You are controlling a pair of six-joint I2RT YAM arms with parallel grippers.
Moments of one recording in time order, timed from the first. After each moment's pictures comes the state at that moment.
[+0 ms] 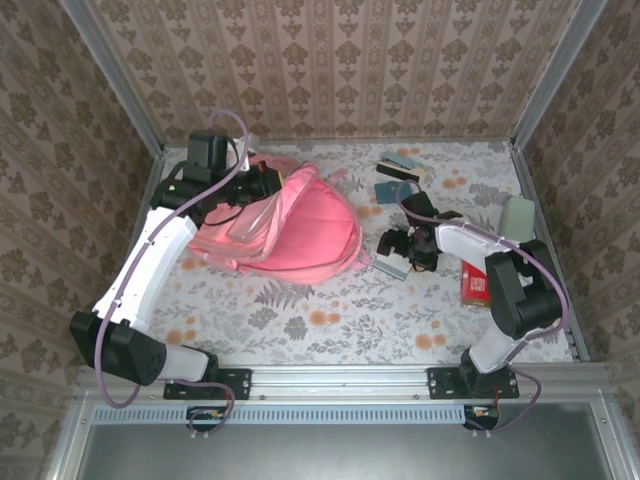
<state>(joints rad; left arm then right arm) -0.37 1.37 1.45 -0.72 0.49 -0.54 0.29 1.67 0.99 -0.59 -0.09 0.64</state>
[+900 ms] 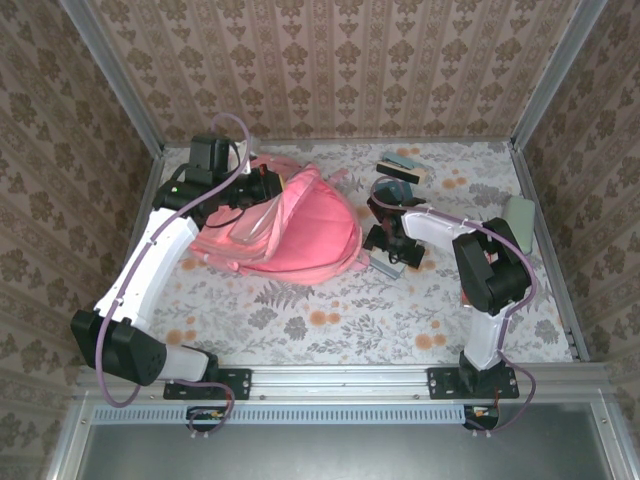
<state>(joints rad) -0.36 1.37 1.42 -0.71 0.49 -0.54 0.44 1.88 1.22 -0.76 0.13 0.92</state>
